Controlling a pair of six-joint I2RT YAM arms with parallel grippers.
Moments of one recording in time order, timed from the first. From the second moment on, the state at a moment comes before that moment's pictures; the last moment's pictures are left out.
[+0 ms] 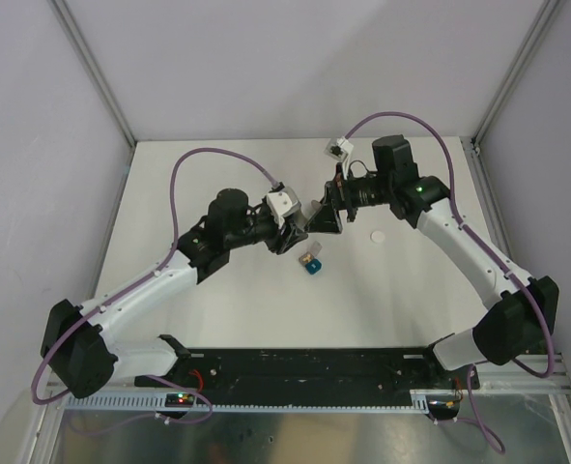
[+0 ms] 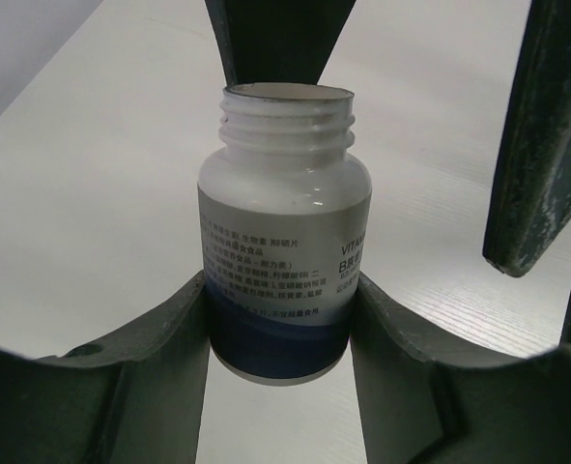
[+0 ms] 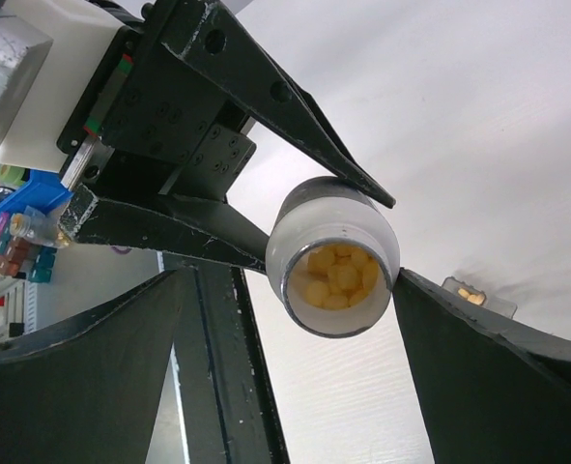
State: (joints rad) left arm -0.68 1.22 0.93 -0.02 0.38 0.20; right arm 0.48 1.45 1.39 -0.50 -0.92 0.05
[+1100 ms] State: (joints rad) left arm -0.63 1.09 0.90 -0.06 0.39 0.19; right arm 0.26 1.50 1.21 -0.64 -0.23 -0.20
